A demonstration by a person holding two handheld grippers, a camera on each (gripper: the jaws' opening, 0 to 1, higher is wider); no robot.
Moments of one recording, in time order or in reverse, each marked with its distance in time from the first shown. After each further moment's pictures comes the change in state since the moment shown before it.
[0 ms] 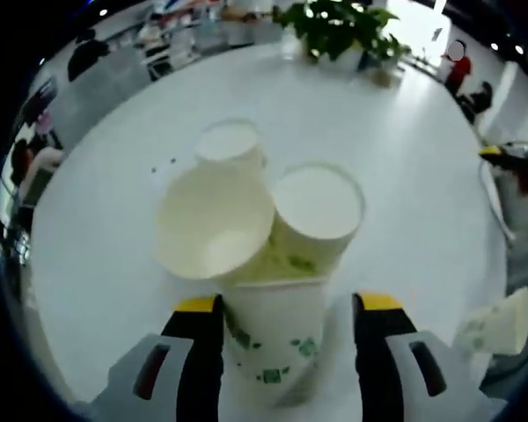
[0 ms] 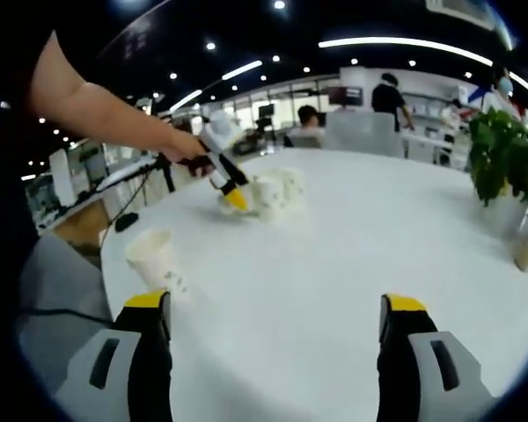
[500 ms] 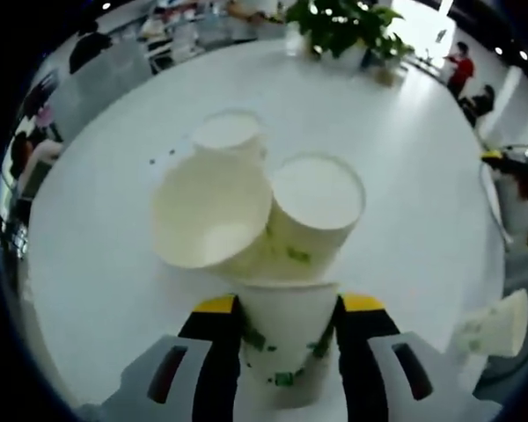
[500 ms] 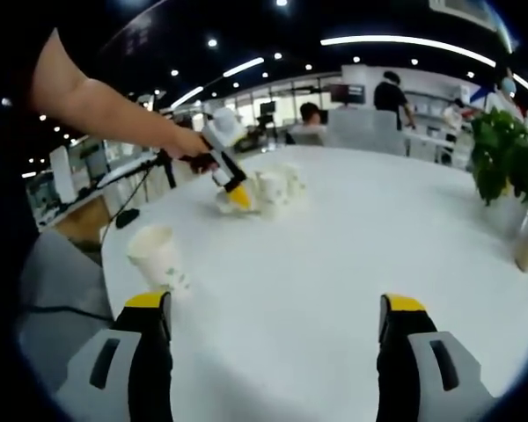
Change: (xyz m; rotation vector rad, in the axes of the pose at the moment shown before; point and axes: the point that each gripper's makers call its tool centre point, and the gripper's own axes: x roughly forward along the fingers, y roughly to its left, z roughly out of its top) left arm -0.003 -0.007 -0.006 -0.024 0.009 -0.015; right arm 0.001 0.003 -0.002 -0.009 0.011 0.003
